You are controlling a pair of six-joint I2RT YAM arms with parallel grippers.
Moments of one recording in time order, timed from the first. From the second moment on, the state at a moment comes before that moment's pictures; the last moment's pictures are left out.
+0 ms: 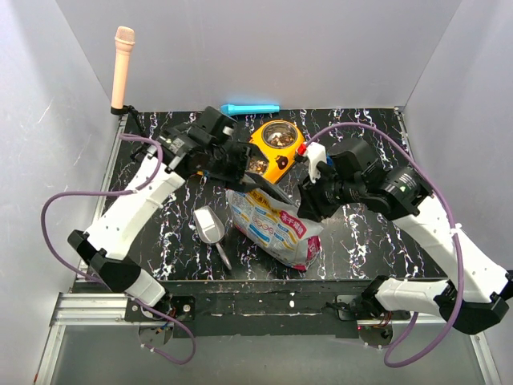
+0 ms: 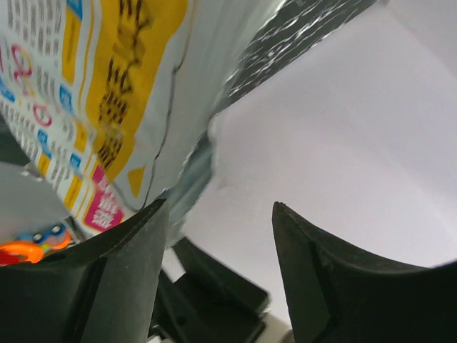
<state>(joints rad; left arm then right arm) -0.66 1.53 1.86 -1.23 0.15 -1.91 0.80 1.15 1.51 -1.15 -0.24 0.05</state>
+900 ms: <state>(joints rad) -0.88 1.49 1.86 -1.28 0.14 -1.98 0.88 1.20 1.52 -1.12 -0.13 0.09</state>
